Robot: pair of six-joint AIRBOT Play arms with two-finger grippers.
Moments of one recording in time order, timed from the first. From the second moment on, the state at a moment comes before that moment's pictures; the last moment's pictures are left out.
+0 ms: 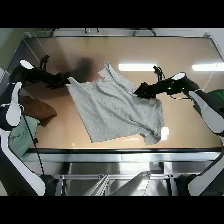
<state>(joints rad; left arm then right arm) 0.17 -2.13 1.93 0.99 -1.19 -1.27 0.03 -1.96 1.45 -0.54 1.07 1.08</state>
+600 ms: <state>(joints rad) 0.14 -2.22 2.01 0.99 -1.19 -1.27 0.07 -2.01 1.47 -0.33 1.03 1.03</state>
